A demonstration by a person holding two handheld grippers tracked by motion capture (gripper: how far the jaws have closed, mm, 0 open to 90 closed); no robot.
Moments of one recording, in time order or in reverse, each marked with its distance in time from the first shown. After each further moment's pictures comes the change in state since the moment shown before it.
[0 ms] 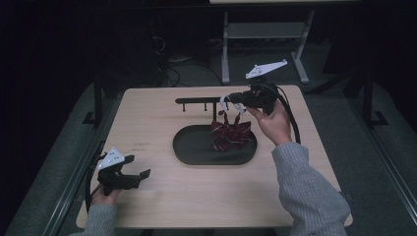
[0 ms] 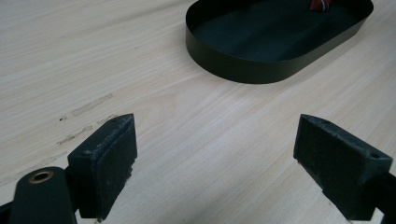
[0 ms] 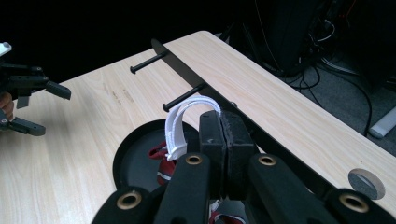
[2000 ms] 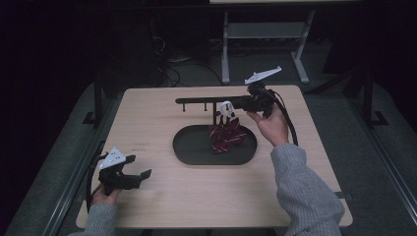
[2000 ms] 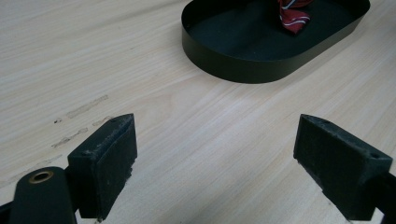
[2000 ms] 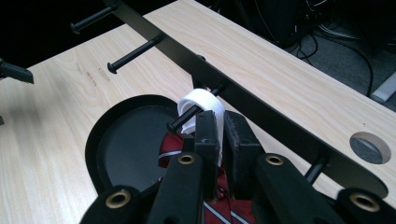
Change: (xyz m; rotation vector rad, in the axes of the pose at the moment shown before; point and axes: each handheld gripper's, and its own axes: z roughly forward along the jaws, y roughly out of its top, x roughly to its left) left arm -0.002 0.001 0.001 0.003 -0.014 0.007; right arm -0.024 -0.027 0.028 0.085 -0.024 0.079
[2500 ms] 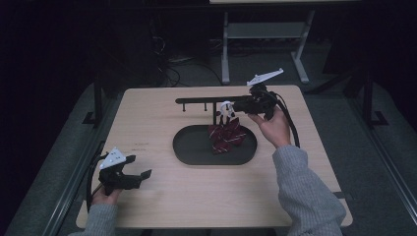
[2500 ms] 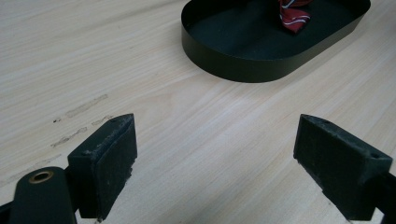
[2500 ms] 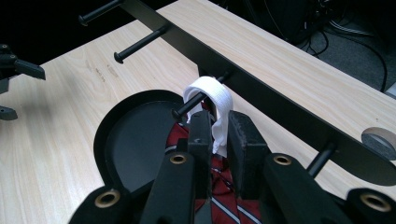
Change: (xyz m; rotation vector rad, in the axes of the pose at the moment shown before) left arm 0.000 0.000 0.000 0.002 0.000 -0.003; right arm -0.002 -0.006 -0.001 0.003 0.036 0.010
